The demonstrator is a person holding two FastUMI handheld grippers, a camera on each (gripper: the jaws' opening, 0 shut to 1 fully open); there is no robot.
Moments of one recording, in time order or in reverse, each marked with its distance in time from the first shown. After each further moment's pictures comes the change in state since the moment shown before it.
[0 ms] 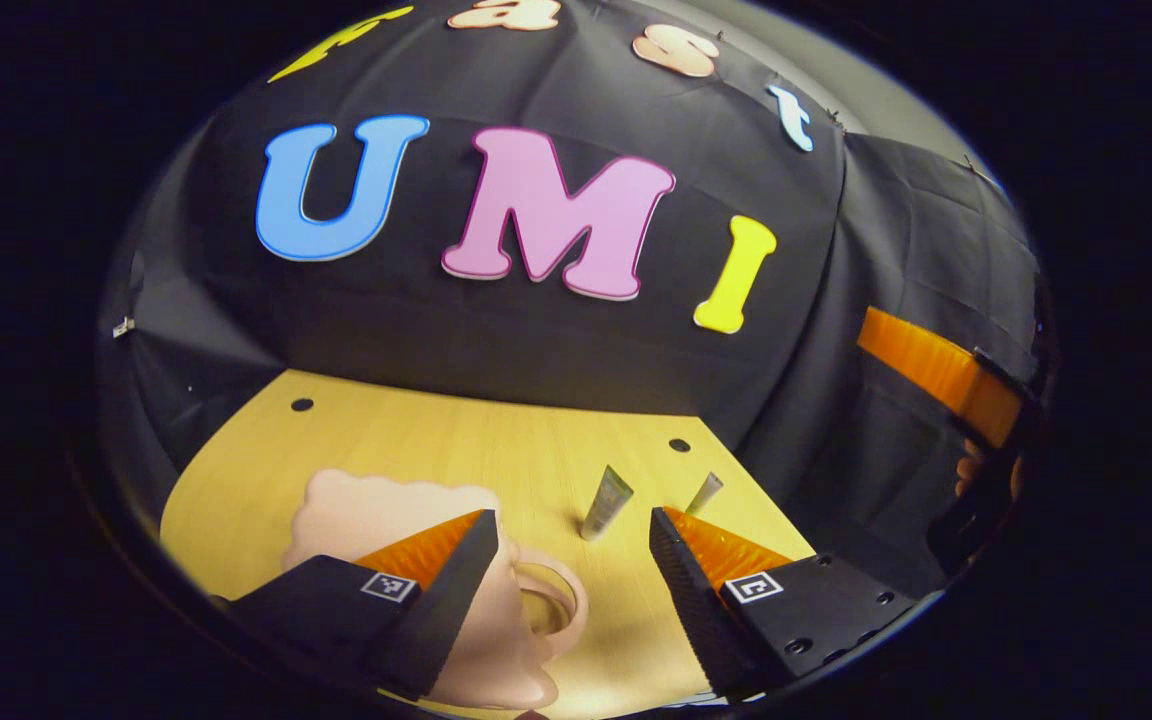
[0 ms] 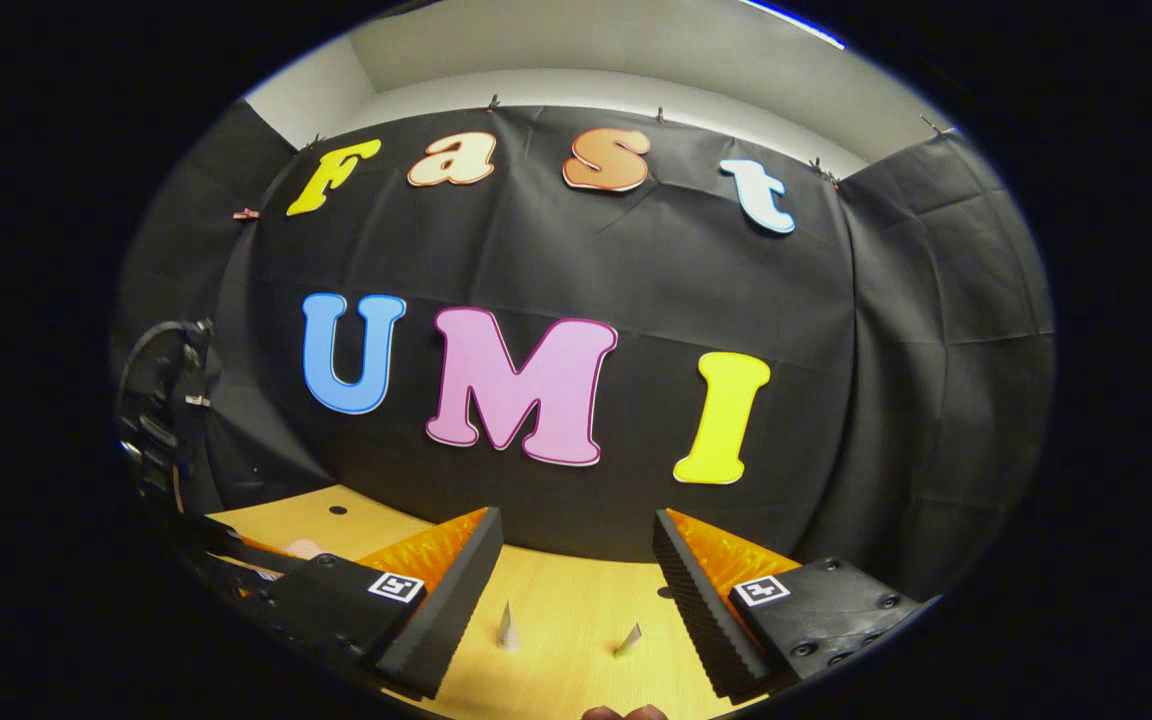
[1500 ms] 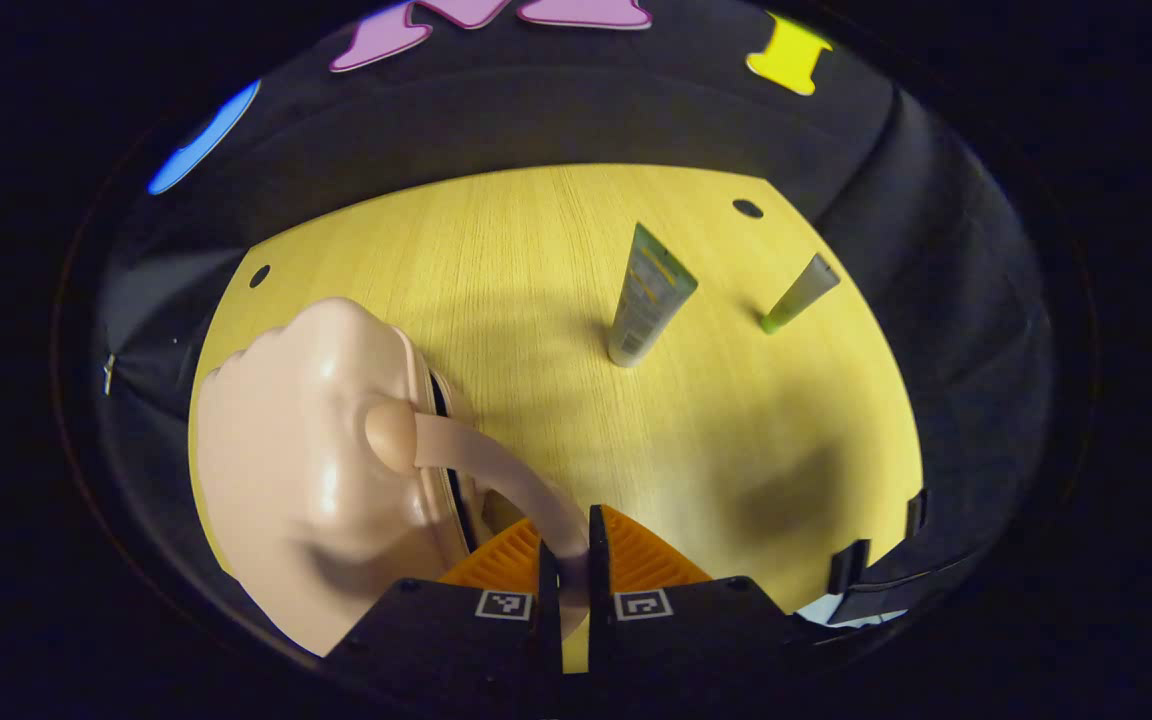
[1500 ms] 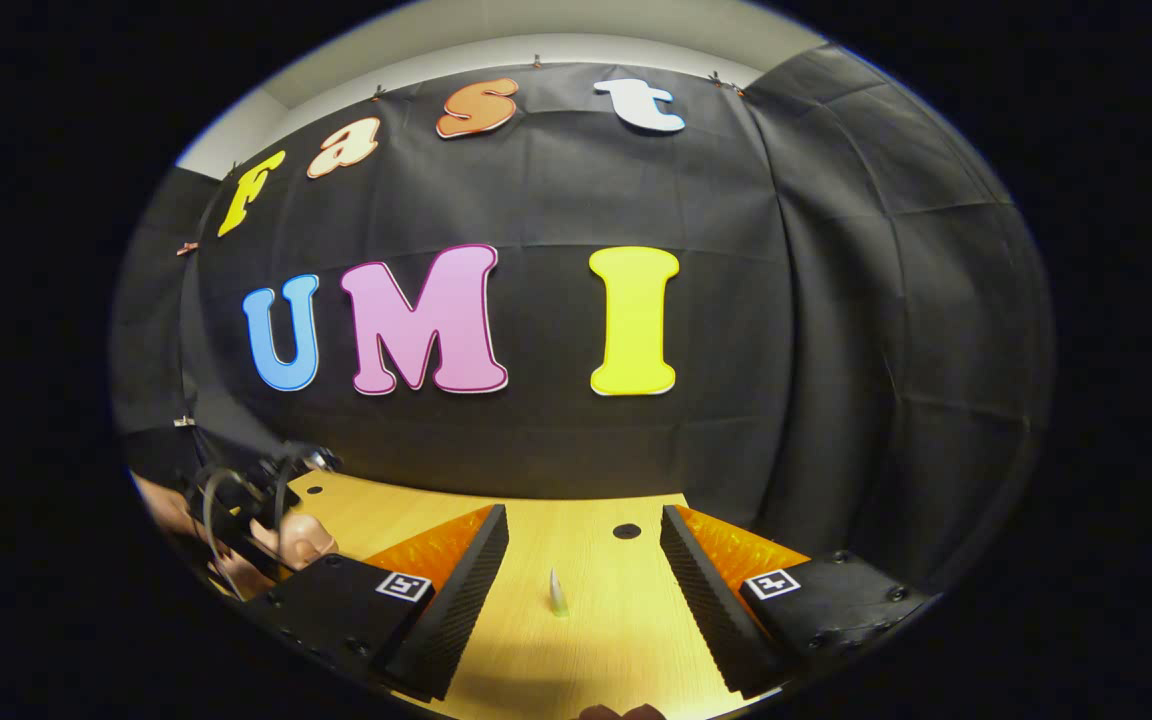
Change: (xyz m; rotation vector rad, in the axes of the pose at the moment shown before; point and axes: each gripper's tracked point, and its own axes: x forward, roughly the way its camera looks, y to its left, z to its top) left arm 0.070 0.007 -0.063 0.057 0.617 0.189; right arm -0.003 -0.146 -0.092 0.172 0.128 -0.050
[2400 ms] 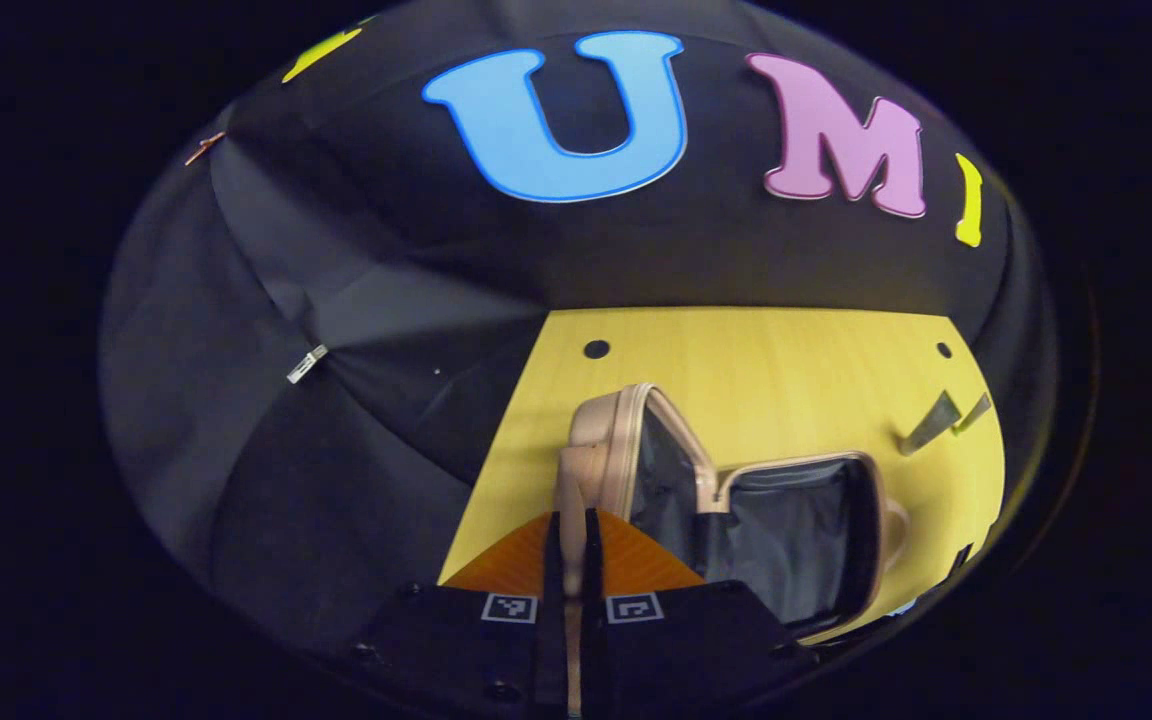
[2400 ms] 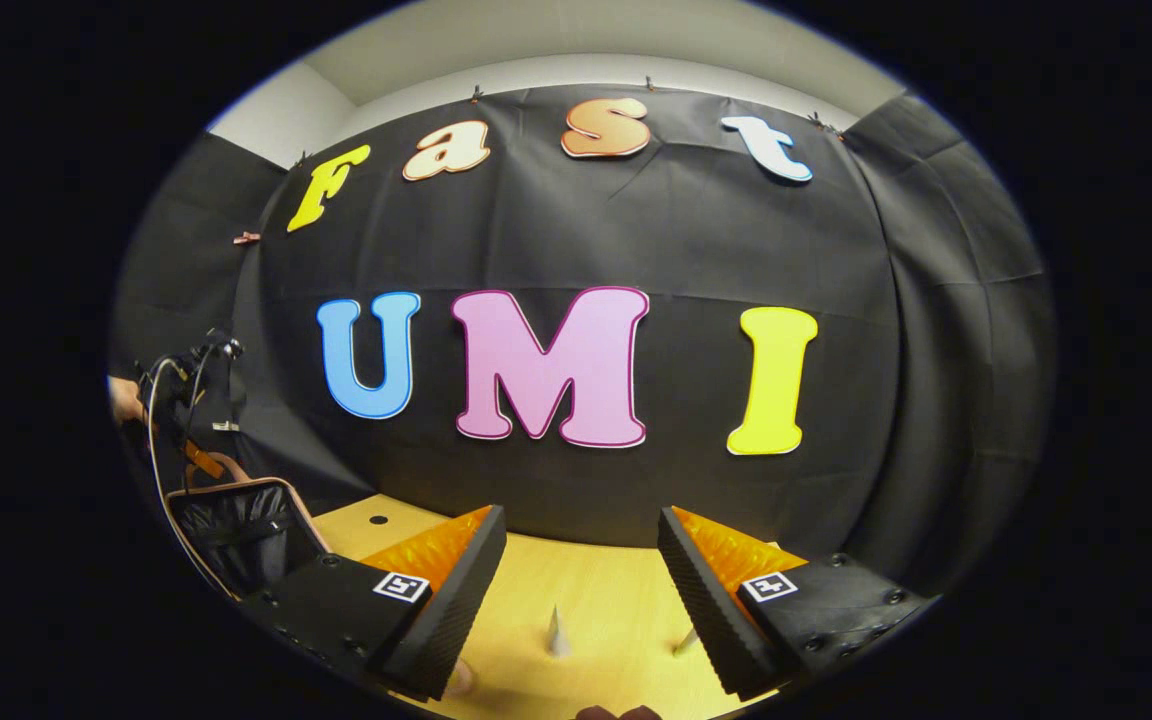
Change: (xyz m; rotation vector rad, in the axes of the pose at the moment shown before) left arm -0.179 0.439 -0.006 -0.142 -0.252 0.493; right arm 0.029 0.197 0.044 -0.065 -0.078 0.147
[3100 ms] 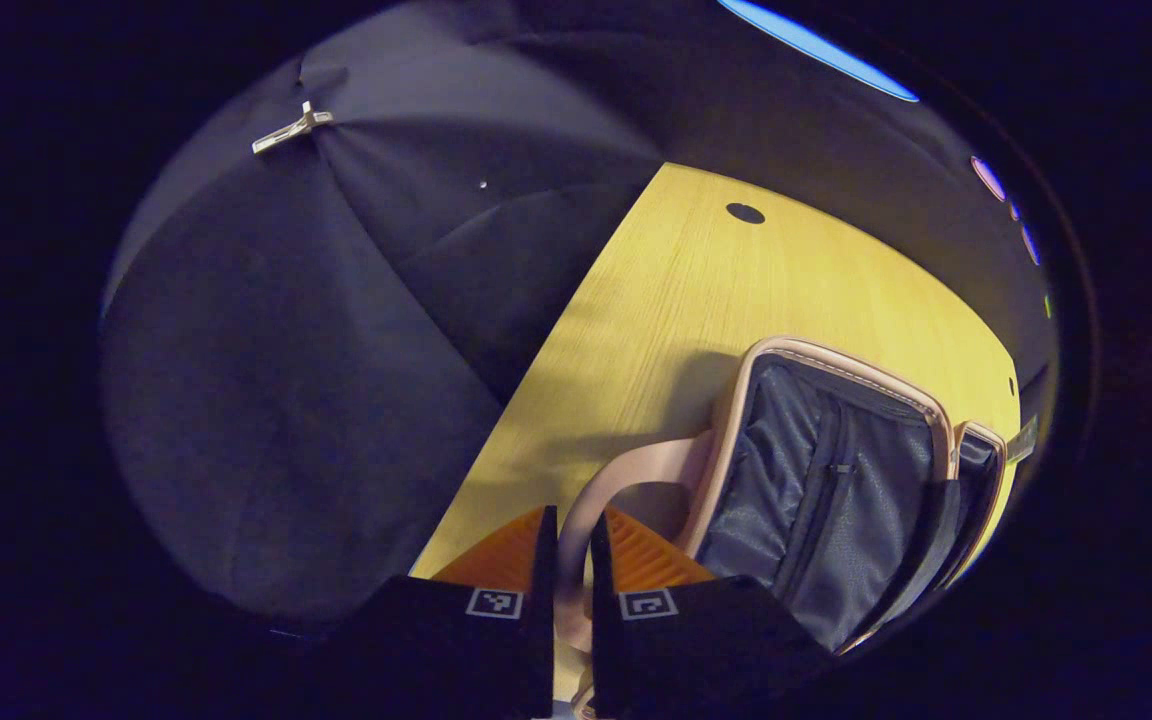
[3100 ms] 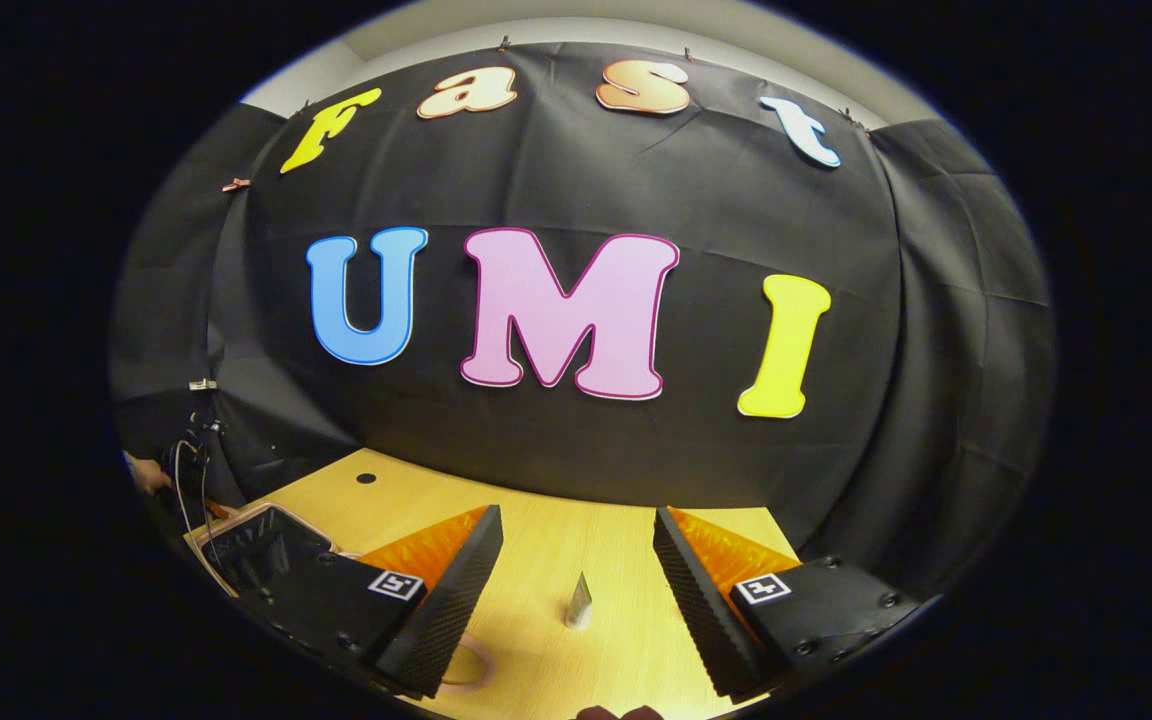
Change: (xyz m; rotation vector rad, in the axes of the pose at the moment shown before) left arm 0.214 0.089 -0.143 -0.255 0.230 -0.083; right arm 0.012 0.051 -0.032 -0.057 0.153 -0.088
